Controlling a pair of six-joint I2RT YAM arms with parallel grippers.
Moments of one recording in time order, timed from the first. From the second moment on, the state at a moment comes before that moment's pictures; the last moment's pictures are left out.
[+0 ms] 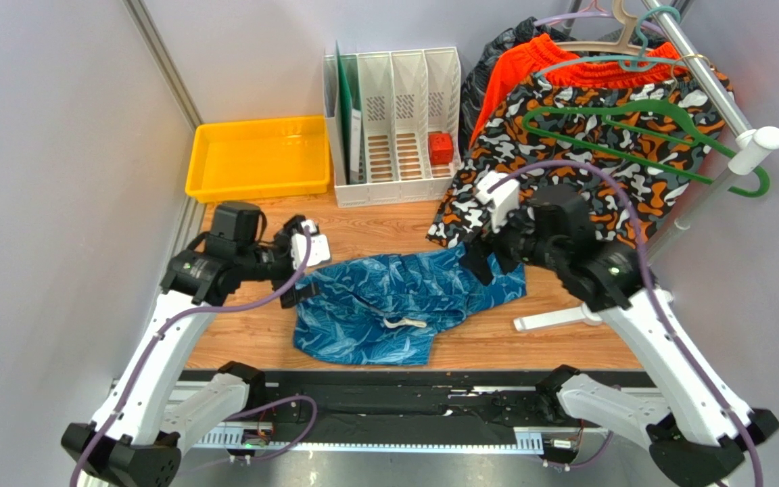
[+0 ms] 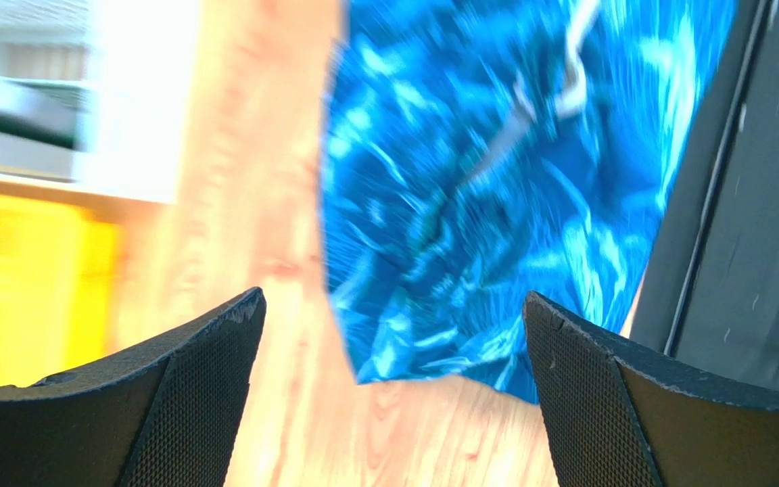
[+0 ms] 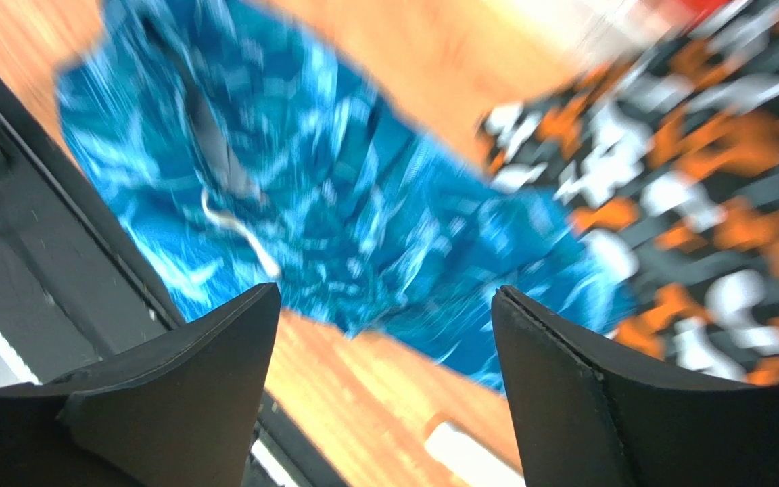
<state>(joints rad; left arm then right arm) -0.31 0.93 1.01 -0.94 0.62 0.92 0.58 1.01 1.23 -0.85 -0.20 -0.16</state>
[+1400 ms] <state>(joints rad) -0.32 0.91 1.26 -0.80 0.81 0.40 0.30 1.30 1.47 -0.31 0.55 -1.67</state>
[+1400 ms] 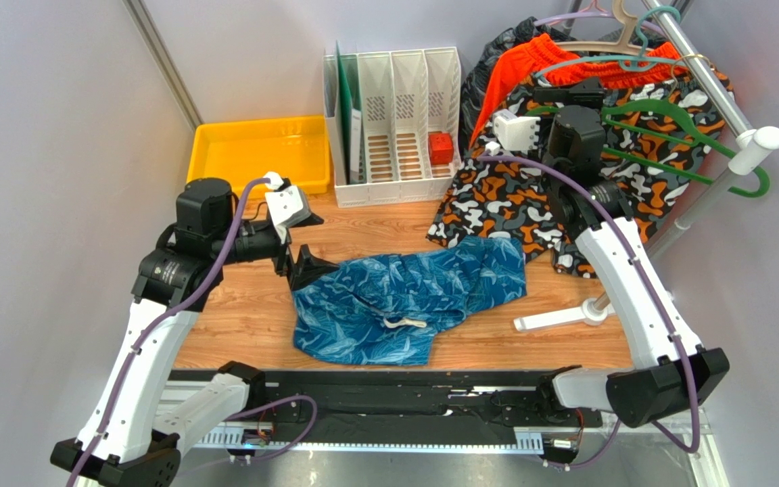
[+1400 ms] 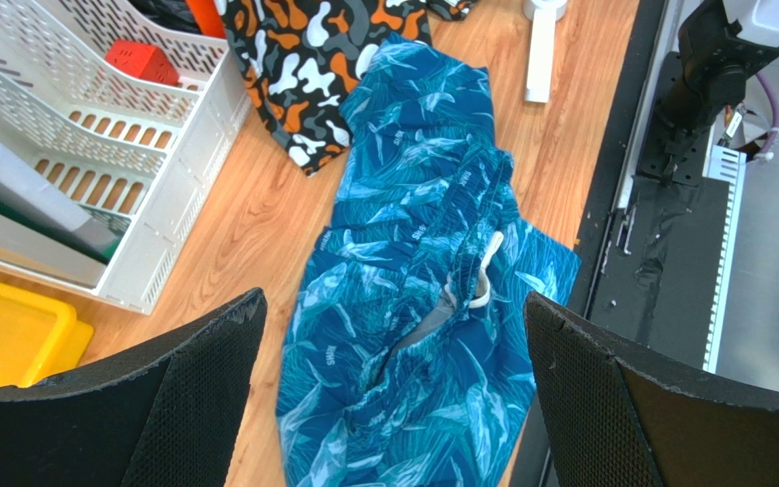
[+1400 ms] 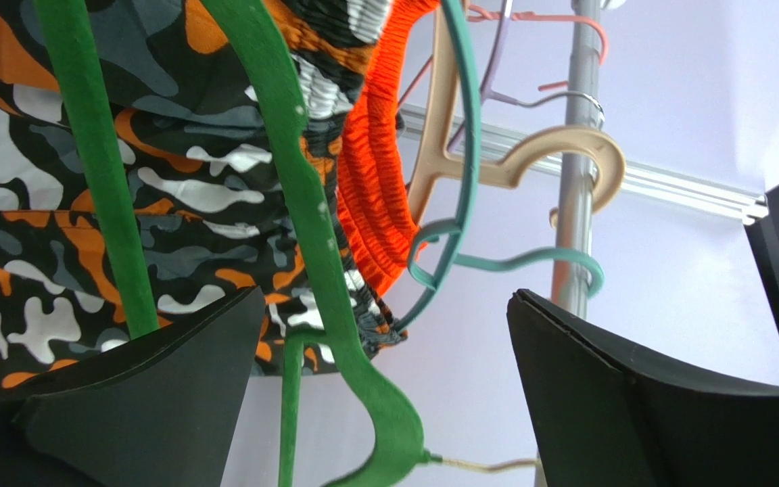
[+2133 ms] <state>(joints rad) -0.32 0.92 1.26 -0.83 0.80 0.41 0.20 1.37 1.34 -0.03 0.39 -1.89</state>
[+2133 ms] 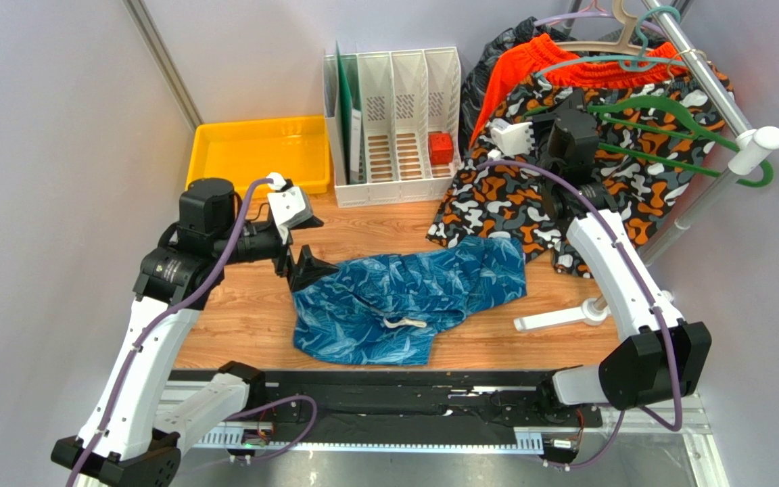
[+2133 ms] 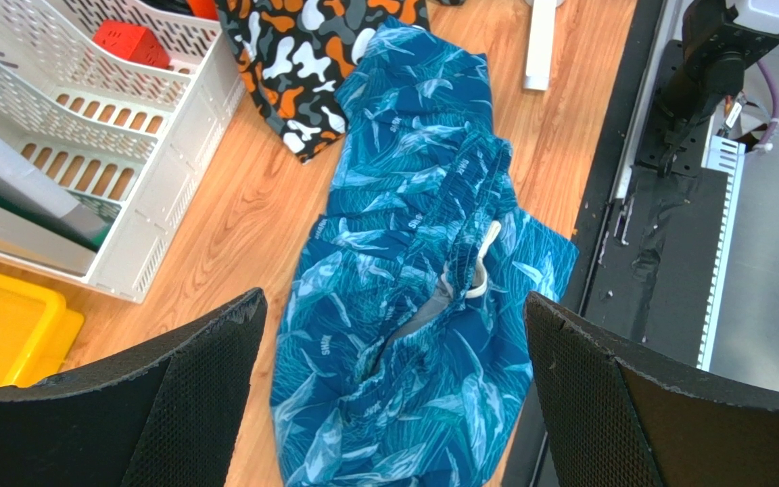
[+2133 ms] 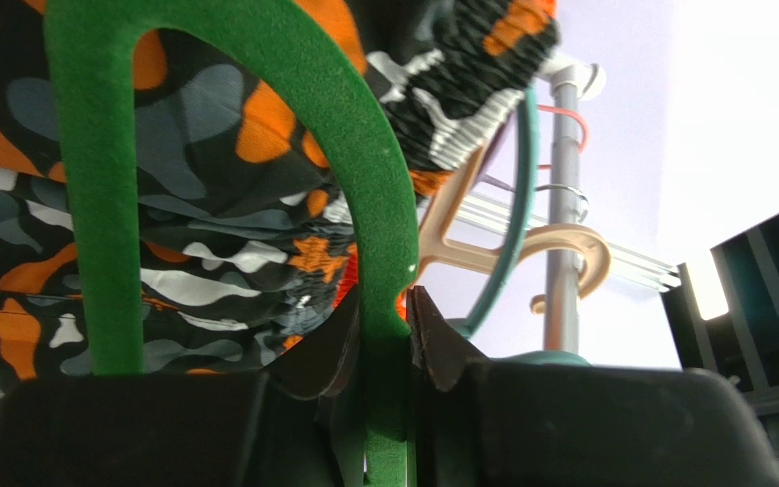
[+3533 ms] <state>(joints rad) -0.35 0.85 1.27 -0.79 0.94 0.29 1.40 0.87 1.04 -0.32 0.69 -1.36</state>
